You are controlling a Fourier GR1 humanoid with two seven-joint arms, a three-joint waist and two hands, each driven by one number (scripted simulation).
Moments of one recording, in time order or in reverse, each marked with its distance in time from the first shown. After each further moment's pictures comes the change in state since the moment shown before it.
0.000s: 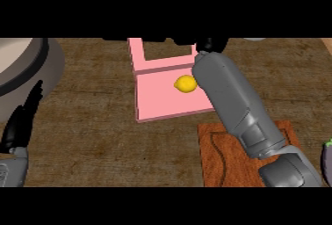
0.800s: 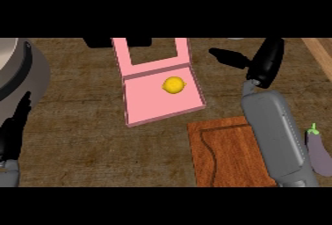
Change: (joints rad) left arm 0.085 -0.002 0.041 -0.029 0.000 0.025 0.001; right arm 0.512 -0.102 0.064 -0.736 -0.057 0.134 0.059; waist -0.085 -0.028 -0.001
